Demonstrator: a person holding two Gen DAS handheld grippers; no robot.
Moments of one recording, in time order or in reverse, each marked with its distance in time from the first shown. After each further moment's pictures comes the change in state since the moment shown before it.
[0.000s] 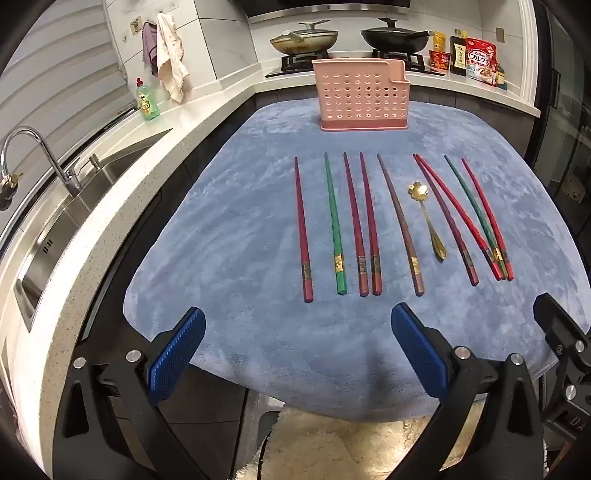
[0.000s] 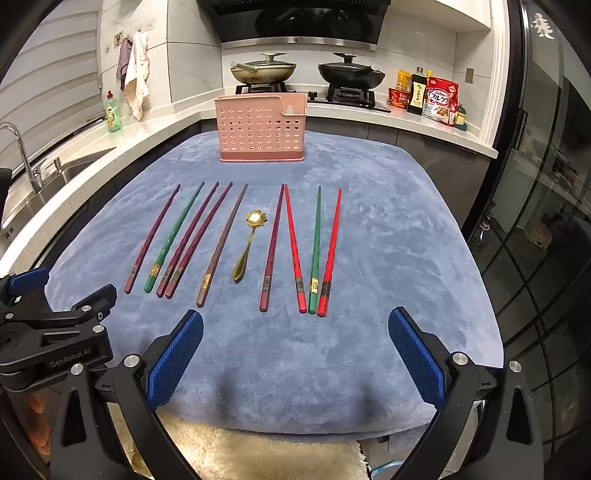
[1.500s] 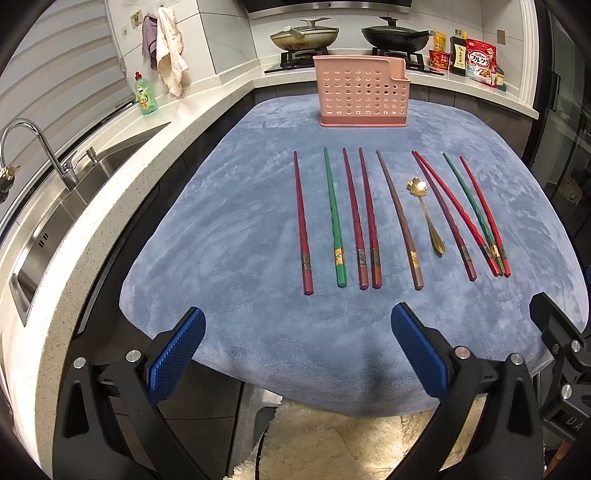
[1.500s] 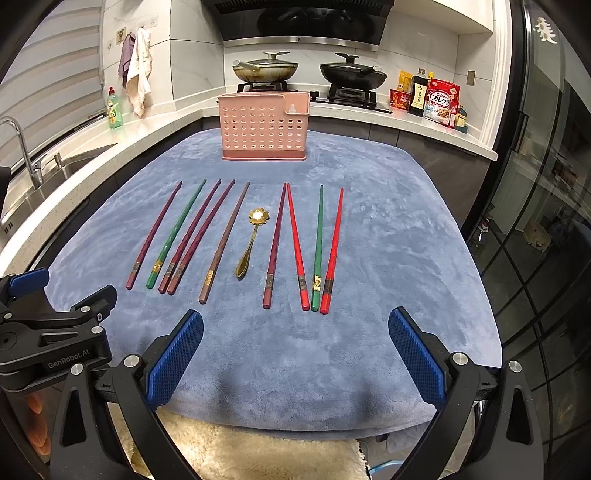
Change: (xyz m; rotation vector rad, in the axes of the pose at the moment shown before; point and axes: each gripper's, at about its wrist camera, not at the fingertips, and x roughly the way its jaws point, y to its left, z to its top) left arm -0.002 -0.005 -0.005 -0.014 0.009 -0.011; right arm 0.001 0.003 -0.002 -0.005 0.006 -0.001
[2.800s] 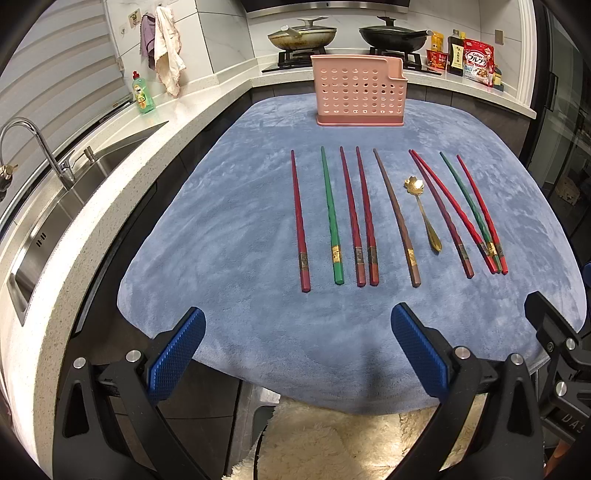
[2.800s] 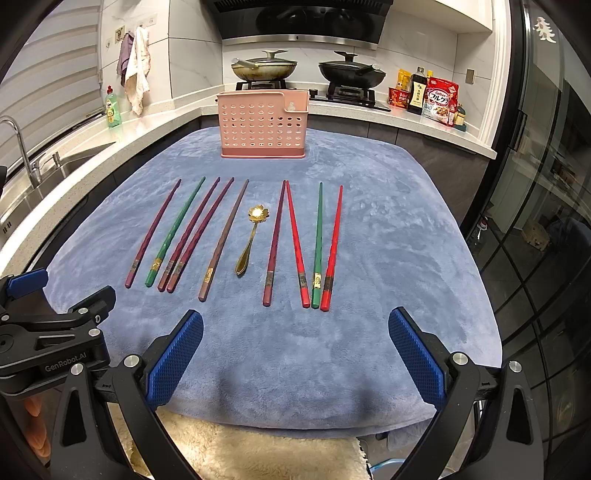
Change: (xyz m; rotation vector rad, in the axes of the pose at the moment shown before) left arm 0.002 0.001 0.001 0.001 0.004 -0.018; right arm -0.001 -0.001 -0.005 -0.002 0.005 -0.009
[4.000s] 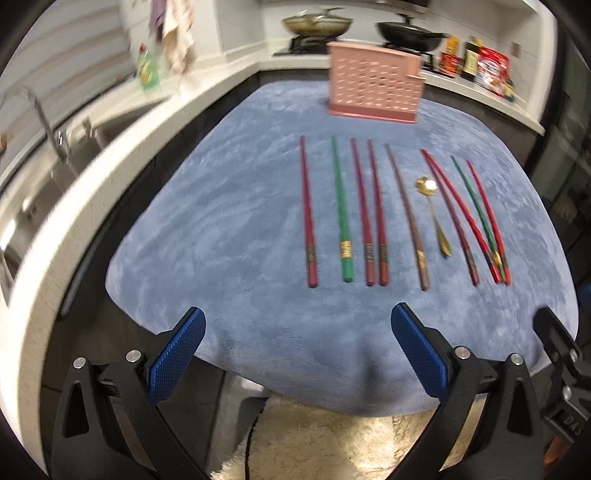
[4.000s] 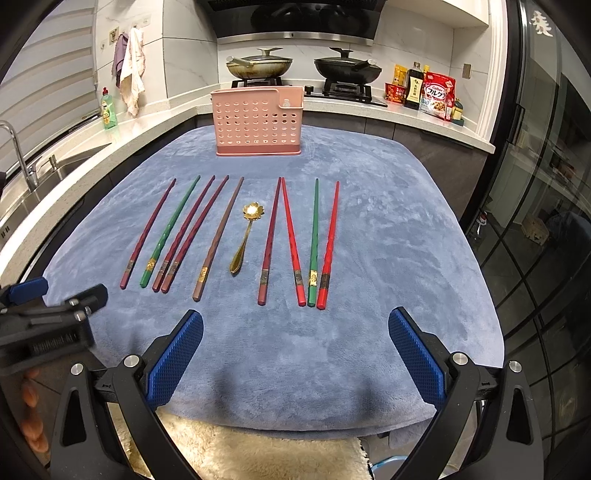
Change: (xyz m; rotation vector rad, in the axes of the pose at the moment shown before) left arm 0.019 0.023 0.003 -0.109 0.072 -0.051; right arm 0.005 -0.005 -0.001 0.025 0.011 -0.003
